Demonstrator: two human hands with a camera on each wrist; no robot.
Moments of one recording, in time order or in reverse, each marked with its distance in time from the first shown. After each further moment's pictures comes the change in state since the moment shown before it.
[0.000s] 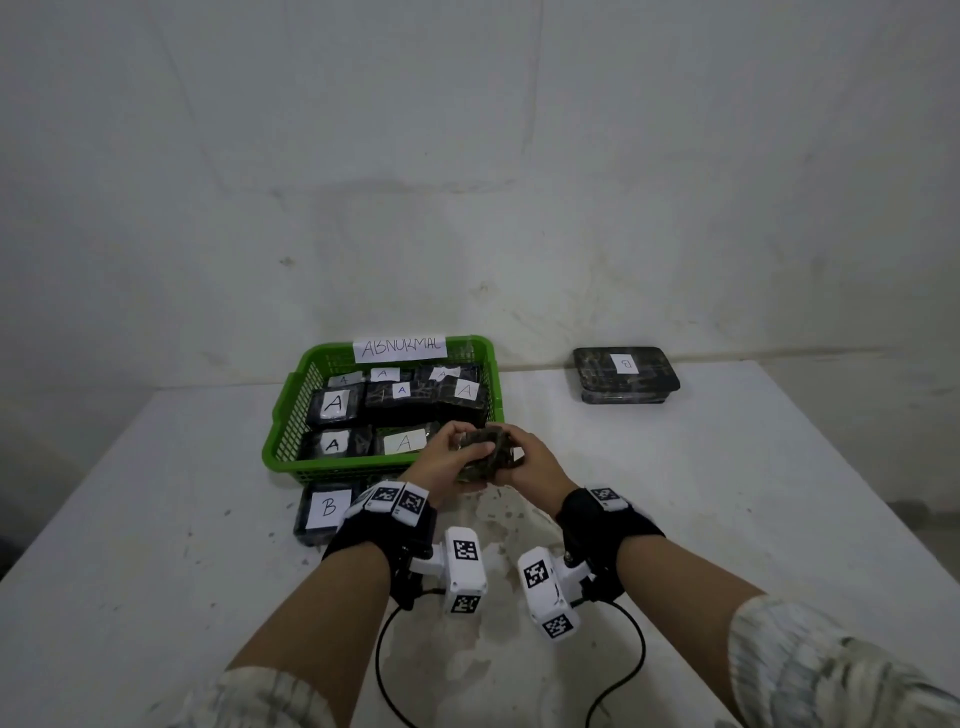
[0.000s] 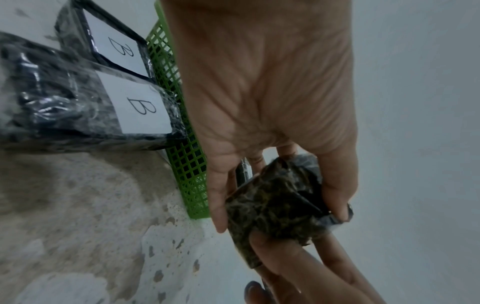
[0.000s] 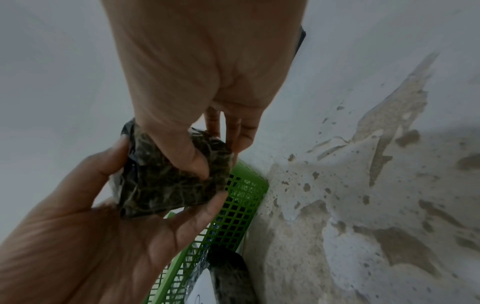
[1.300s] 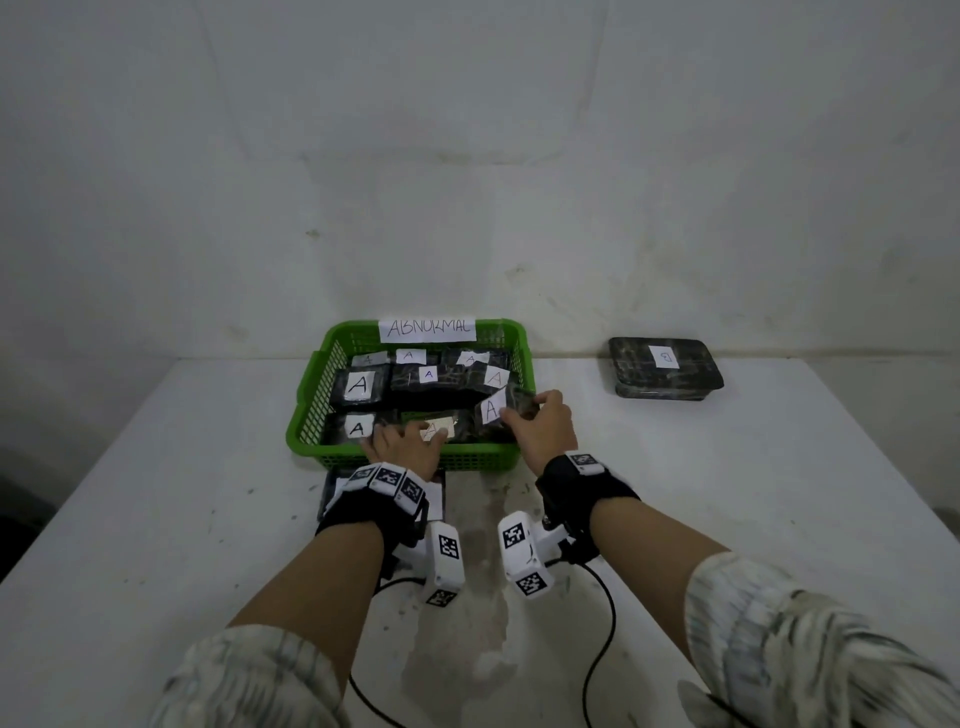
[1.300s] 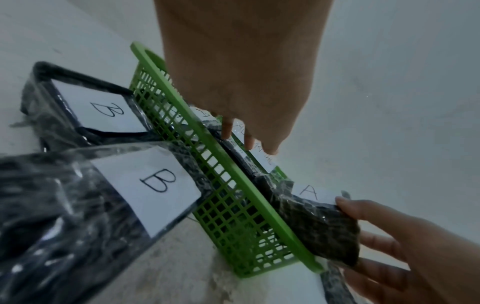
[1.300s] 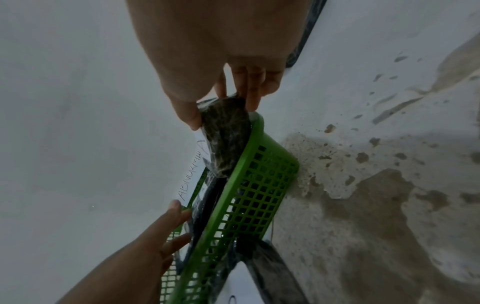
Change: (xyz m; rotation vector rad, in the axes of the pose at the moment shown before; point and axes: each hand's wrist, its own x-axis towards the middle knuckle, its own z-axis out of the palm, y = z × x) left_hand 0.027 -0.020 -0.072 1.108 0.495 -0.133; right_hand 0.050 -0.021 0.027 -0.212 0.331 0.295
